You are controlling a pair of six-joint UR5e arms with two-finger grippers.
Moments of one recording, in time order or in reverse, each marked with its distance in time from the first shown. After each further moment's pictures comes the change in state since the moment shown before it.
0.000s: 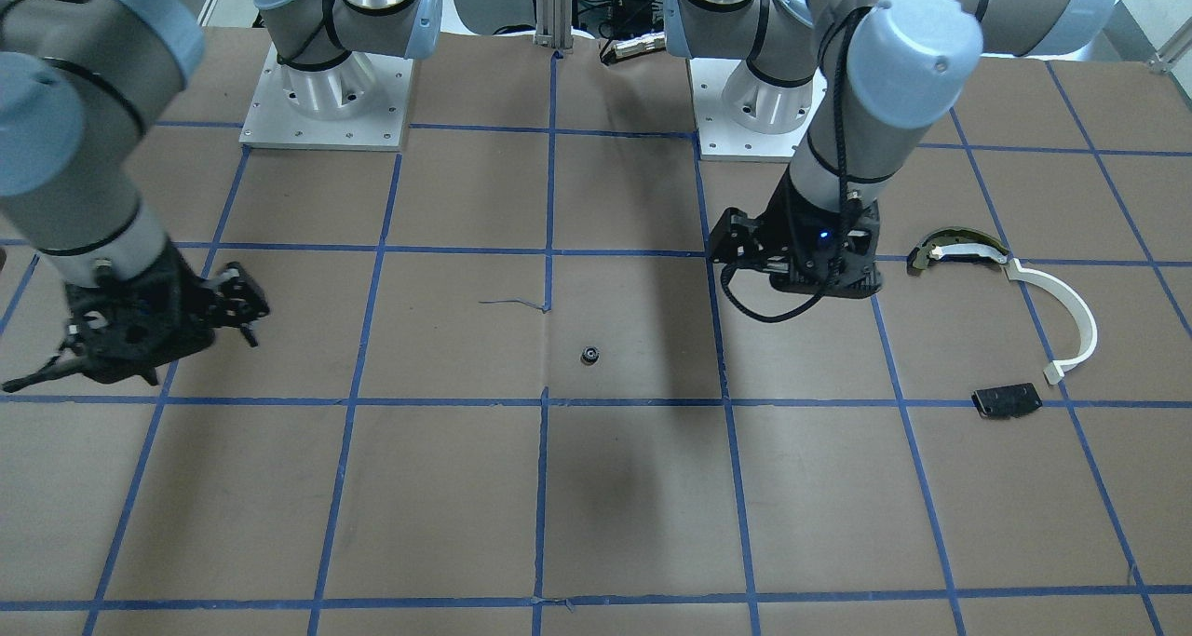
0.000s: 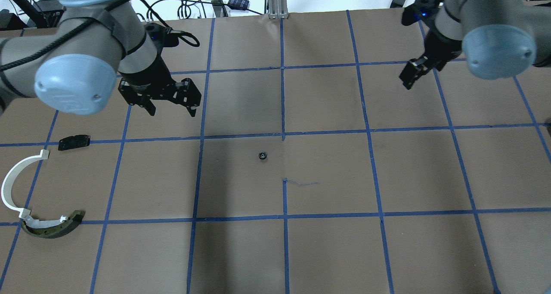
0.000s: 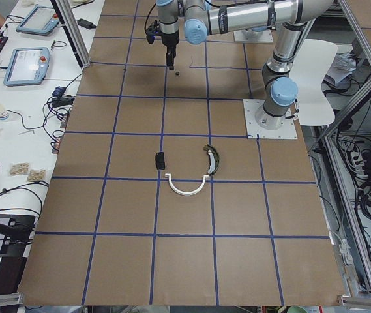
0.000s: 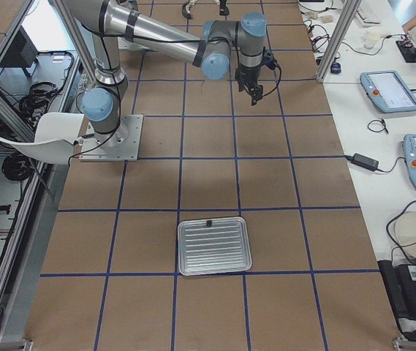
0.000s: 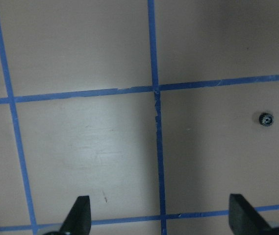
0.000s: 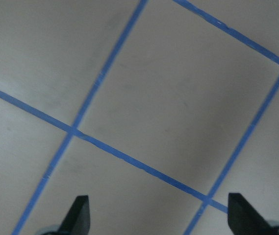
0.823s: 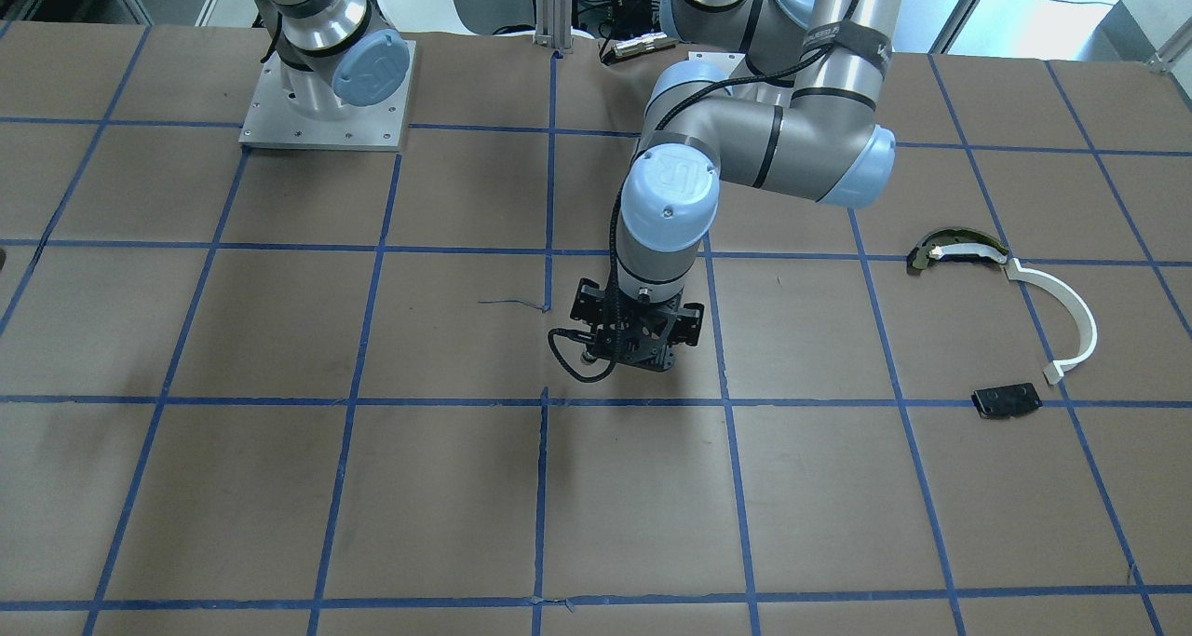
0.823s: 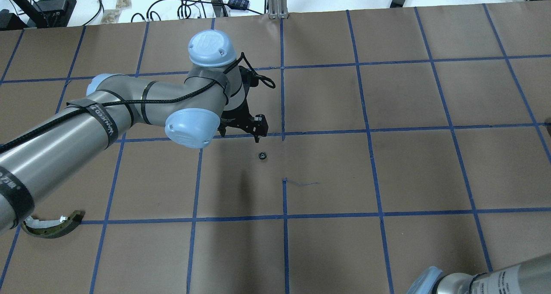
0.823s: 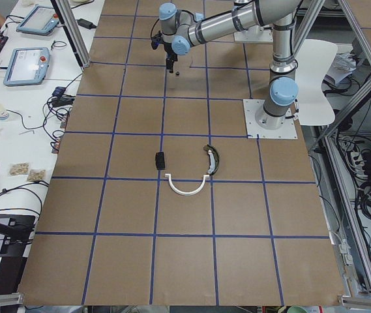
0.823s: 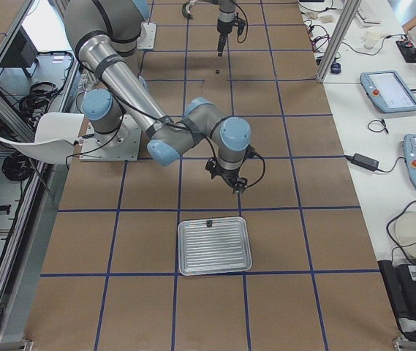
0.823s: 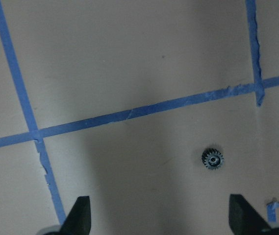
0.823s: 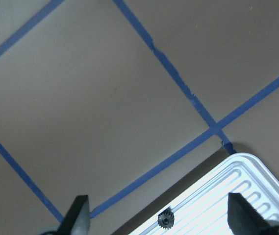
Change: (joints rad) left arm -0.222 -0.240 -0.070 0.287 -0.001 -0.066; right arm -0.621 0.120 0.001 0.005 0.010 -1.082
